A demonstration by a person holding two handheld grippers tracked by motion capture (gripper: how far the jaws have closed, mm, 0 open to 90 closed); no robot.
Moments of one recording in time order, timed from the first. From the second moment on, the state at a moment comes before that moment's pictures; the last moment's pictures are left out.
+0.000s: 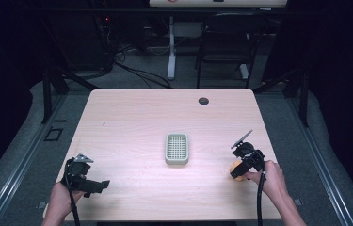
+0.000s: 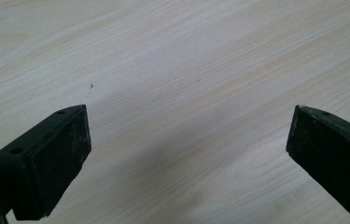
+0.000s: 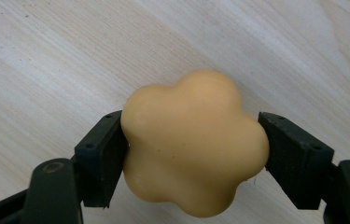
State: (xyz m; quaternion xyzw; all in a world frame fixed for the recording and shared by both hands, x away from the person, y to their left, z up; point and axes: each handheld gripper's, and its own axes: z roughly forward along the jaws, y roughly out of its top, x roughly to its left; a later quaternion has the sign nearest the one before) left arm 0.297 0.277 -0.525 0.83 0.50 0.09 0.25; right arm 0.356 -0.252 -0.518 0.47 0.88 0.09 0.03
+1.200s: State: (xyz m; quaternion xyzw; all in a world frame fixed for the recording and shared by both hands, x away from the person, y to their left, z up) left arm 0.297 0.277 -0.526 0.82 0.50 0.09 0.25; right arm 0.367 -0.221 -0.500 0.43 0.89 0.10 0.03
